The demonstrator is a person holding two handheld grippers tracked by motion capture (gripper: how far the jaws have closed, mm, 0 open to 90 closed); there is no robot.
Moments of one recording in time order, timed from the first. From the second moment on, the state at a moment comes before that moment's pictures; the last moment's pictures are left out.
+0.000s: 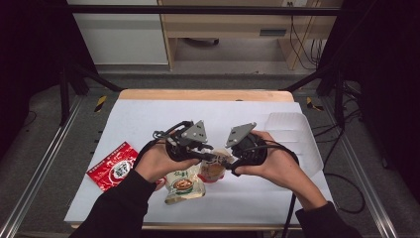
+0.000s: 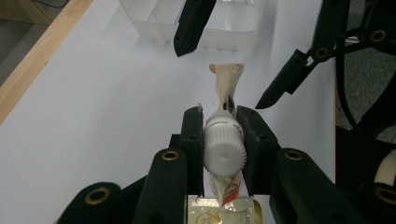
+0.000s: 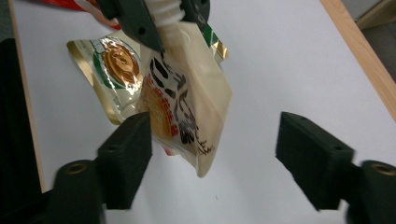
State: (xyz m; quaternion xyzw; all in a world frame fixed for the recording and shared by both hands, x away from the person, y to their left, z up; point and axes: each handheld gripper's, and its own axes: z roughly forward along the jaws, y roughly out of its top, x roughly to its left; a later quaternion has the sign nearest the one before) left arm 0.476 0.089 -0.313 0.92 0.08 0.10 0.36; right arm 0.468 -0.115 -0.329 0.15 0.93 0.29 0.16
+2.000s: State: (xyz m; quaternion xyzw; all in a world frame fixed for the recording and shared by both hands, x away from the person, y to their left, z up) left arm 0.462 0.160 -0.373 0.87 0.24 0.18 0.39; right arm 0.494 -0.143 -0.247 0.14 0.93 0.25 0.23
